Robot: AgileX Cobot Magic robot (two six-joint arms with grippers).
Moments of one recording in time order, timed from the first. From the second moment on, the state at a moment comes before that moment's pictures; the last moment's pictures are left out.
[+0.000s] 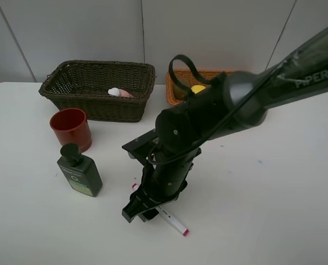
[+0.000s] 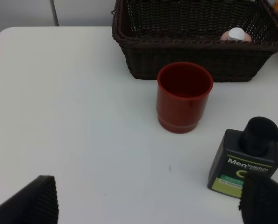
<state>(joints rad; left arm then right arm) -0.04 -0.01 -0.50 -0.01 1.05 -0.07 0.92 2.01 -1.09 0.12 0.59 -0.02</state>
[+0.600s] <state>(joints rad) -0.04 -0.01 -0.50 -0.01 1.05 -0.07 0.92 2.01 -1.09 0.12 0.58 -0.02</state>
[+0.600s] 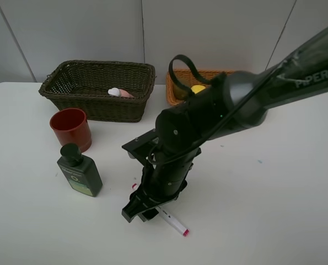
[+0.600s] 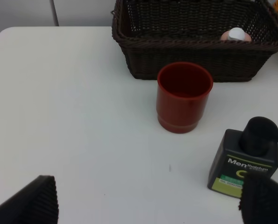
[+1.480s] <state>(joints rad) -0.04 -0.01 -0.50 -0.01 1.05 -0.07 0.92 2.01 -1.09 0.13 -0.03 -0.02</state>
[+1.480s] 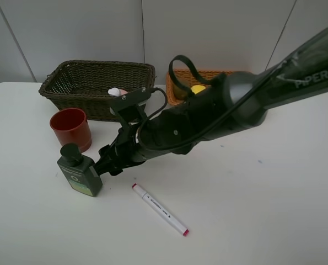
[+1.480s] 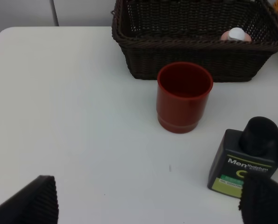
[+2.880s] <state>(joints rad) -0.04 -0.01 -0.50 -0.01 1.05 -0.07 0.92 2.01 -1.09 0.13 -0.31 -0.02</state>
